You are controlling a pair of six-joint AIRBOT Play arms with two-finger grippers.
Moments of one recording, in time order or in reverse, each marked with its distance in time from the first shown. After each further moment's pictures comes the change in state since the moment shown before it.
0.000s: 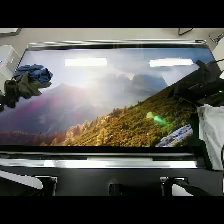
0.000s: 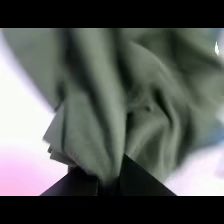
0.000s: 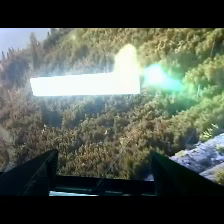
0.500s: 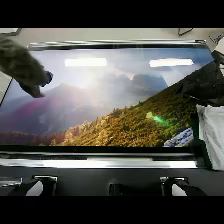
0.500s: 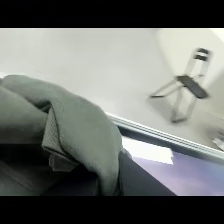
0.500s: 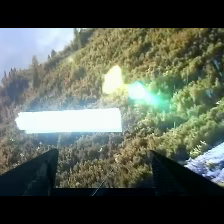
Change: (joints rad) left arm -0.401 0.870 -0.153 0.171 -0.036 0.142; right arm 0.000 0.134 0.000 -0.058 -0.027 0.006
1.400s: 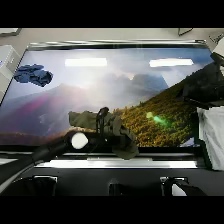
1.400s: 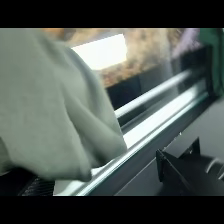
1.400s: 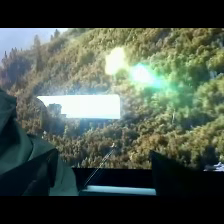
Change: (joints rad) left arm -1.088 -0.339 -0.386 0.045 0.061 -0.431; right arm 0.000 0.017 0.000 0.011 0.082 -0.024
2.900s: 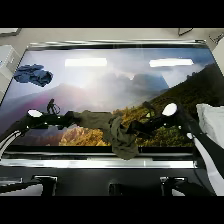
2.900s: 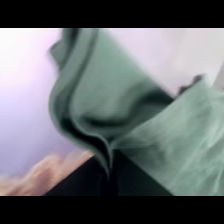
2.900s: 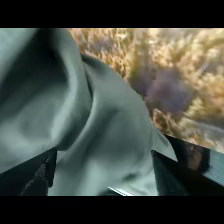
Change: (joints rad) left arm 0.892 -0.163 -0.144 -0.140 -0.261 0.339; right arm 0.400 -0.167 -0.582 0.368 -0.350 -0.026
